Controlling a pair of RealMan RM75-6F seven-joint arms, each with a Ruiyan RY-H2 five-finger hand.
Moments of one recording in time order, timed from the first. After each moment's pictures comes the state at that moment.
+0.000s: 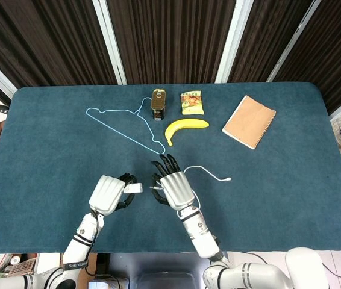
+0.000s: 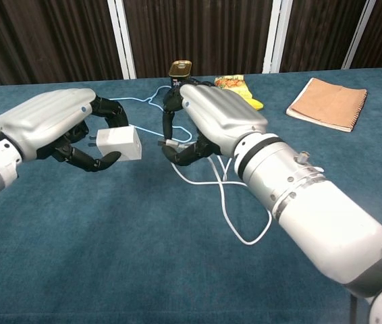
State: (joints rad) left arm -0.56 -1.64 -0.15 -1.66 1.32 1.25 0.53; right arm 0.69 -2.02 0.28 -1.38 -1.31 1.22 -0.51
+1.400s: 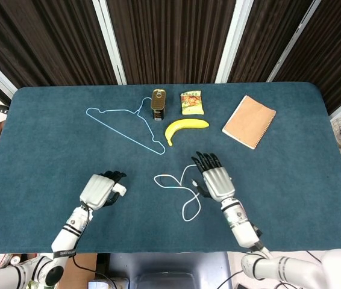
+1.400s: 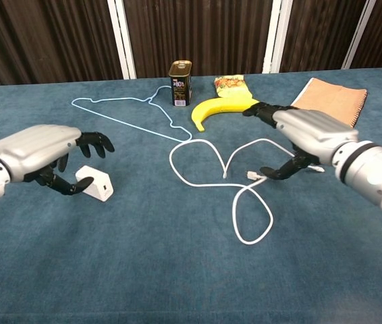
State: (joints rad) left arm -0.58 -1.59 -0.10 -1.44 1.32 1.10 0.35; right arm 0.59 -1.74 0.18 -1.33 -1.26 1.11 -0.37
